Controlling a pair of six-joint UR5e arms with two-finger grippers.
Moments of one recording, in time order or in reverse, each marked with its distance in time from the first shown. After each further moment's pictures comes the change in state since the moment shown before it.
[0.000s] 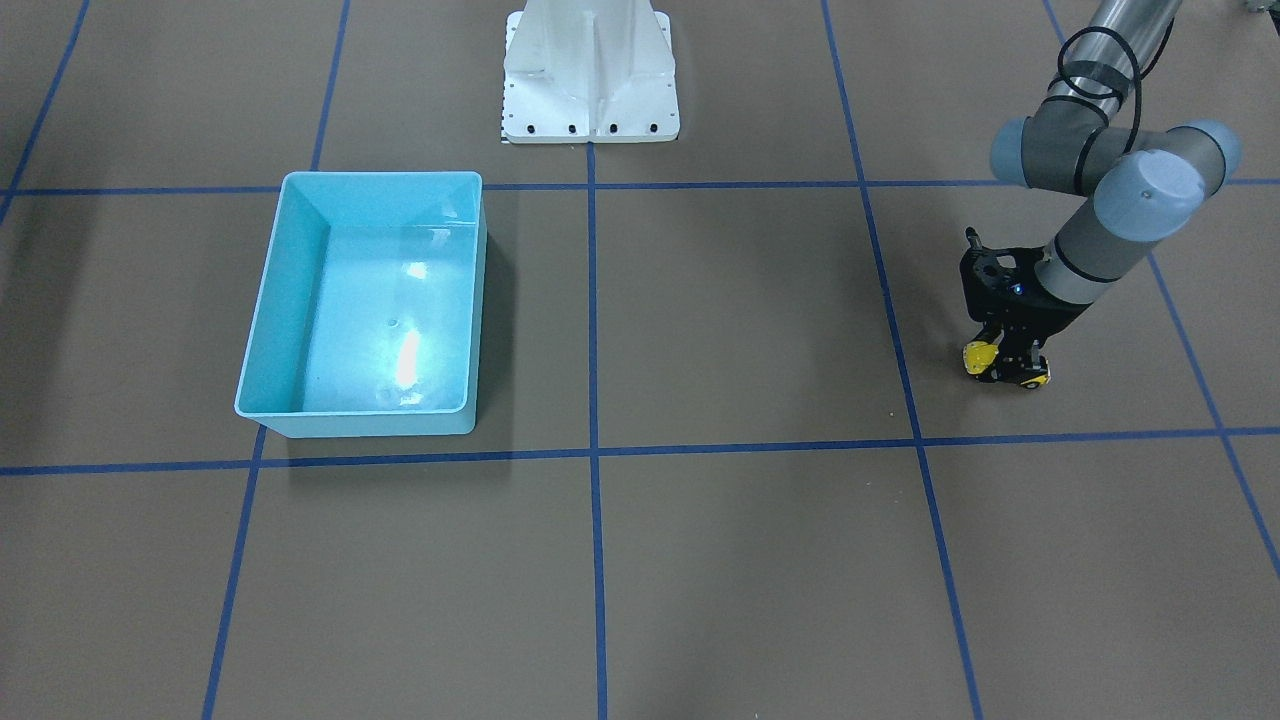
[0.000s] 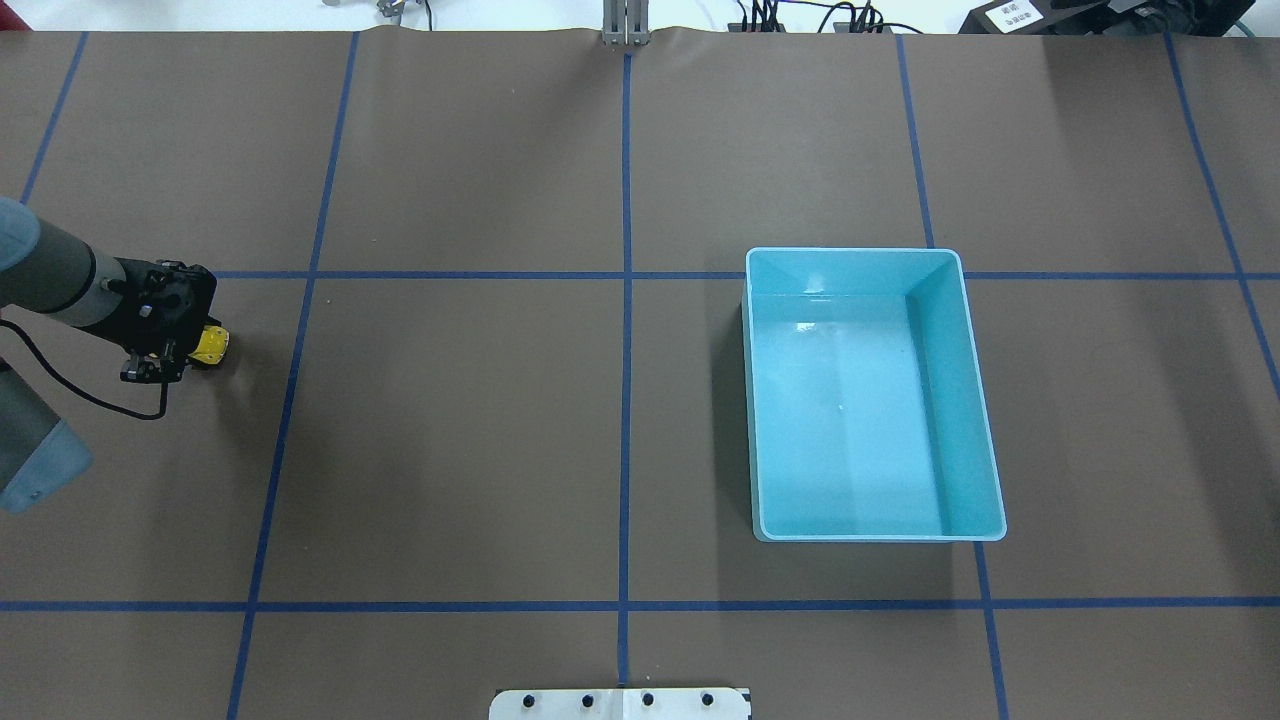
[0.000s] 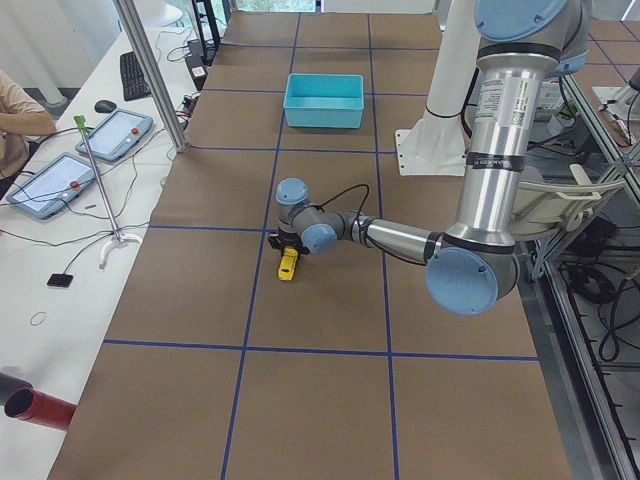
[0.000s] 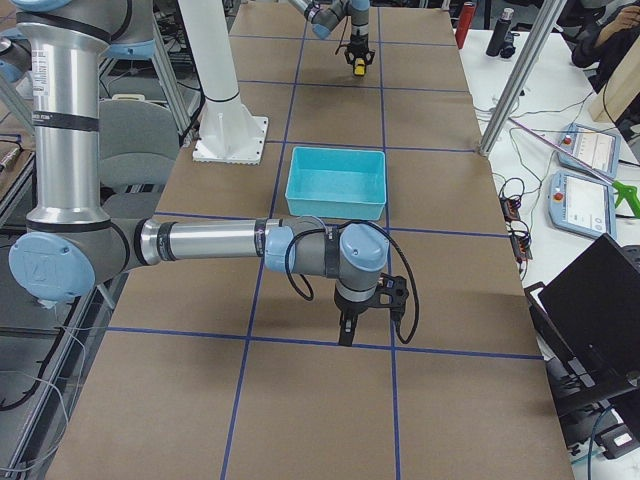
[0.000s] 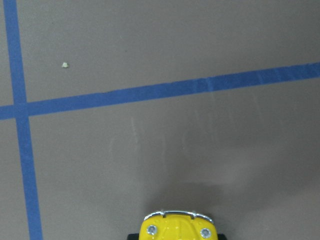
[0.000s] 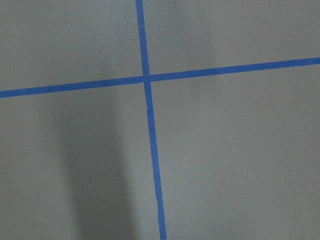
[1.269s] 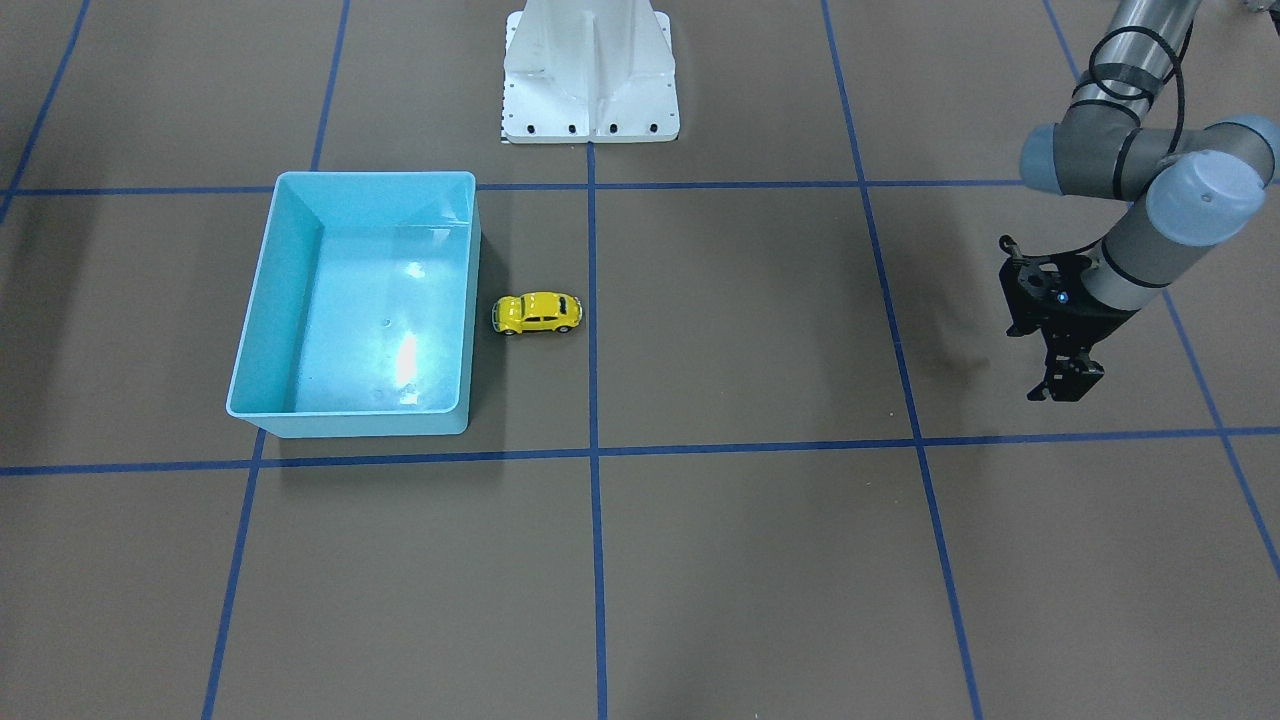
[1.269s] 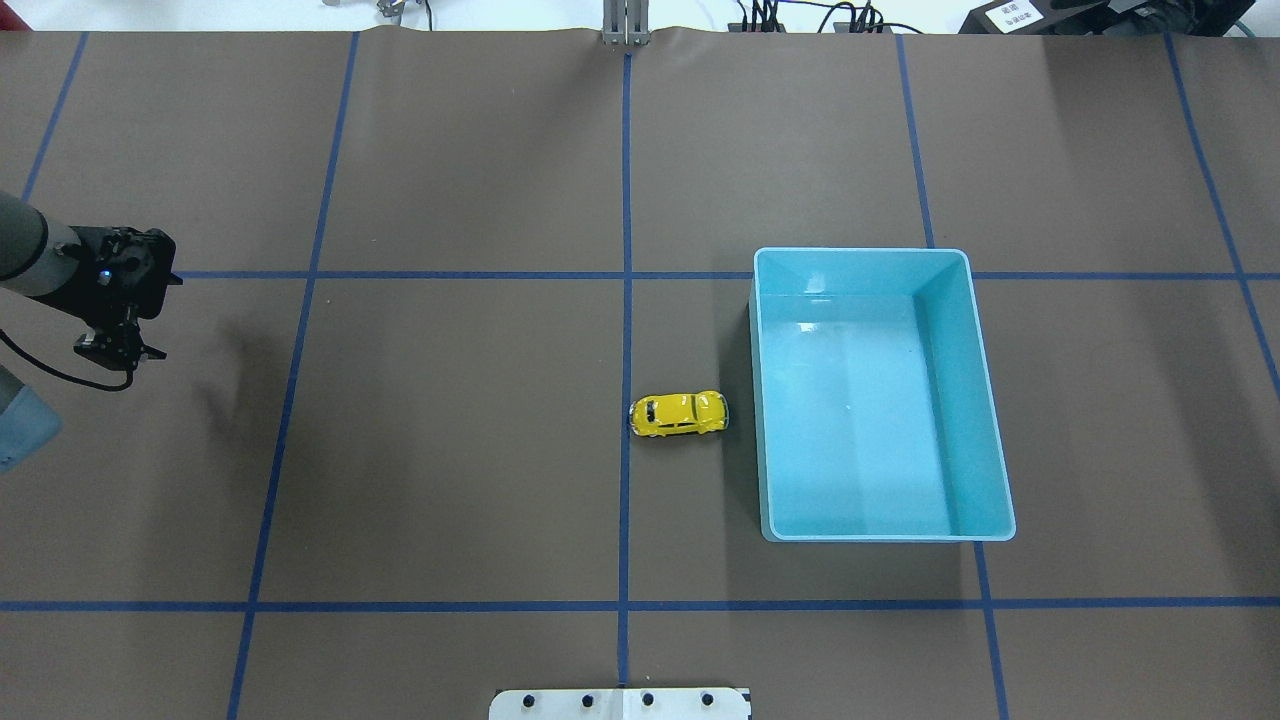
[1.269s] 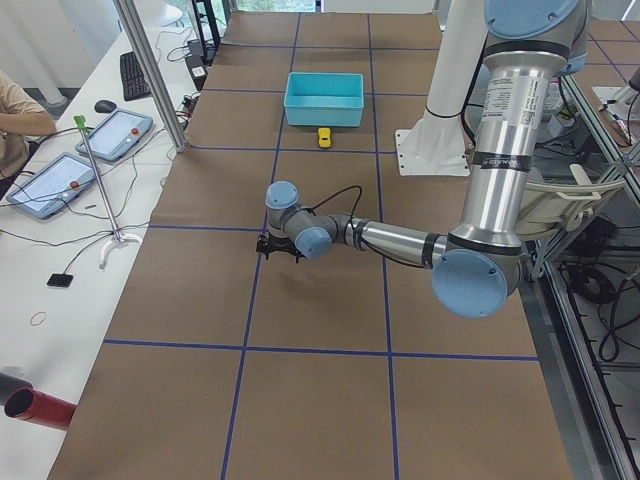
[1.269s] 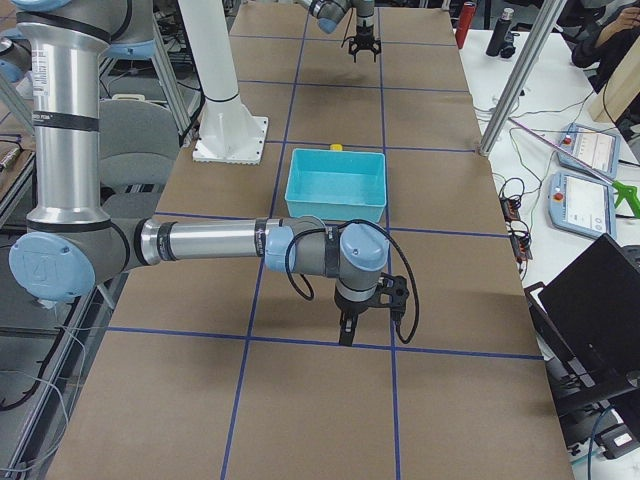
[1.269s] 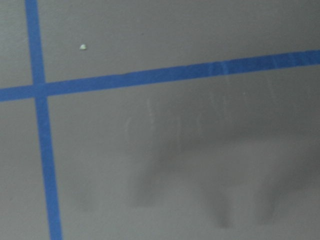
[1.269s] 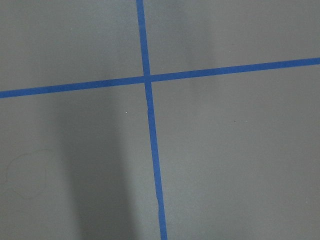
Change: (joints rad) left arm -0.112 -0.001 0.023 0.048 -0.065 -0.014; right arm 0.000 0.001 0.000 0.000 0.002 0.001
